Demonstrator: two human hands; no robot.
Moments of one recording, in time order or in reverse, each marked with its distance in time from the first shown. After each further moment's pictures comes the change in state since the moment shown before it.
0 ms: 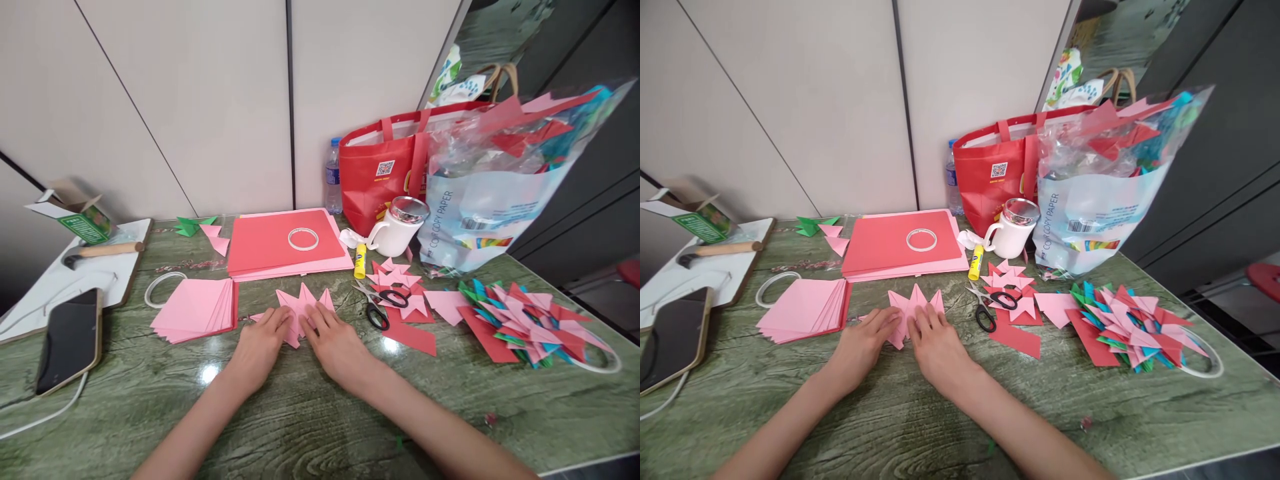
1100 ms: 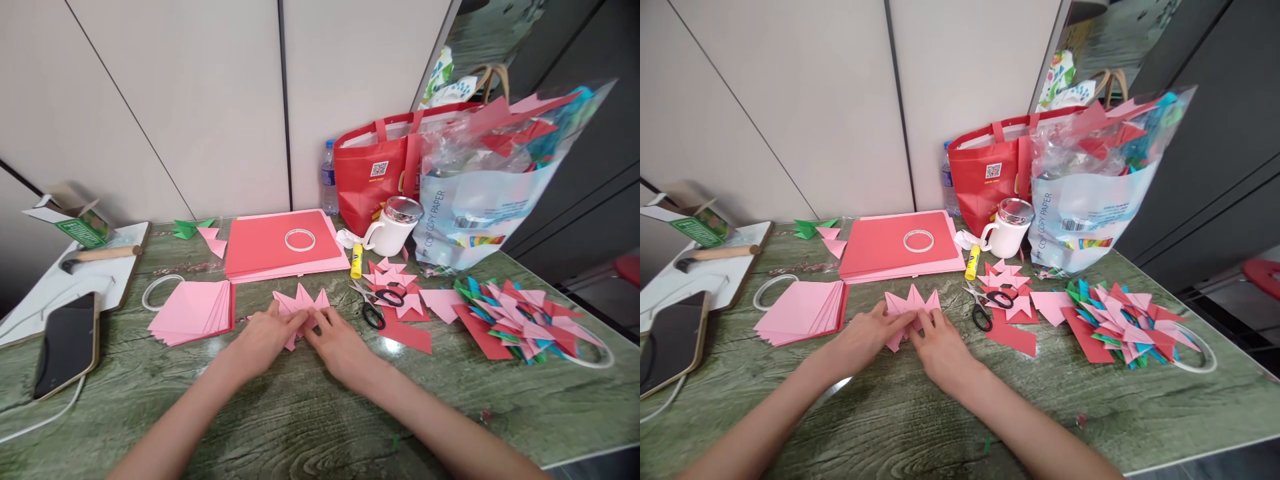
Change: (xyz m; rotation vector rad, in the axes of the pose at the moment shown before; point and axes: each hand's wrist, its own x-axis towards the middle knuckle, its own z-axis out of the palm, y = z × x) left_hand 0.024 0.004 -0.040 -0.025 -0.295 0.135; right_hand -0.006 0.010 -0.010 0.142 0.010 -0.020
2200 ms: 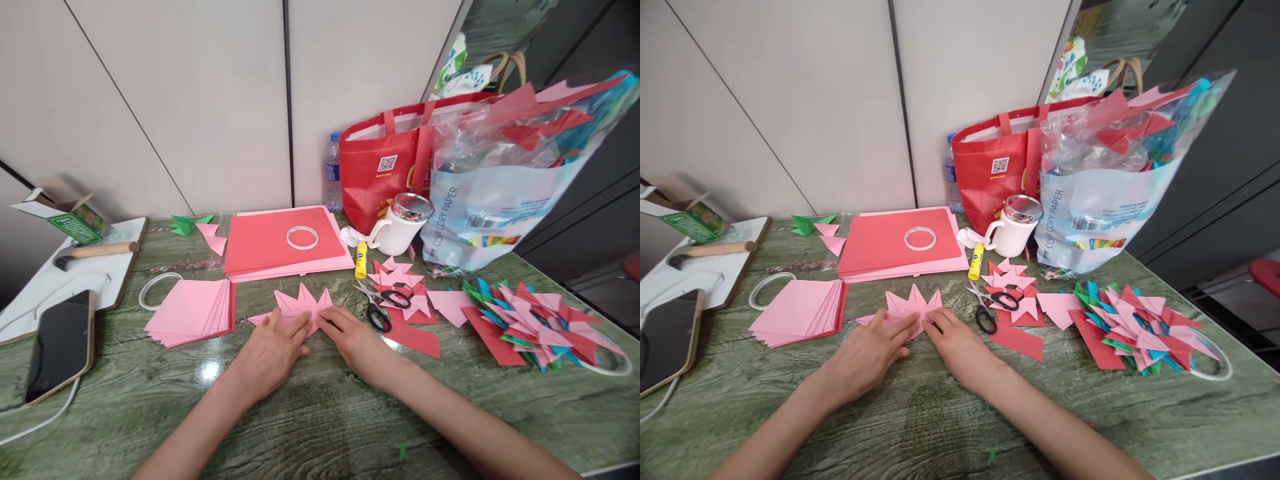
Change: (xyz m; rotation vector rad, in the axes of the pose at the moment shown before) left_hand -0.002 0.014 0.017 0.010 0.047 -0.044; right_hand -0.013 0.031 0.012 0.253 0.171 -0.062
